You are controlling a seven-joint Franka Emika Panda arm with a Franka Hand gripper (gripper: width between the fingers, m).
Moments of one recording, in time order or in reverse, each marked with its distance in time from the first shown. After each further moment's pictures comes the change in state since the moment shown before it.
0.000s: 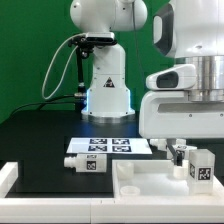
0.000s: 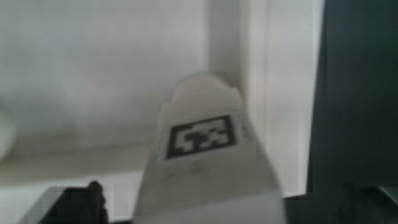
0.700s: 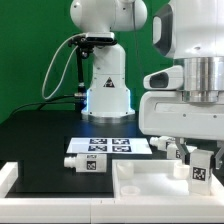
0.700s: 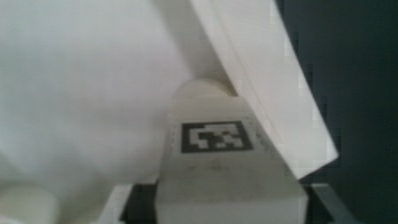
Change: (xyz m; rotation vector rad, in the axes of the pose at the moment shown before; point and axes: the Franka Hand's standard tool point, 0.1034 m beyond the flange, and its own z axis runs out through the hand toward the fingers) arm -0.001 0.004 0.002 -0.014 0.005 0.535
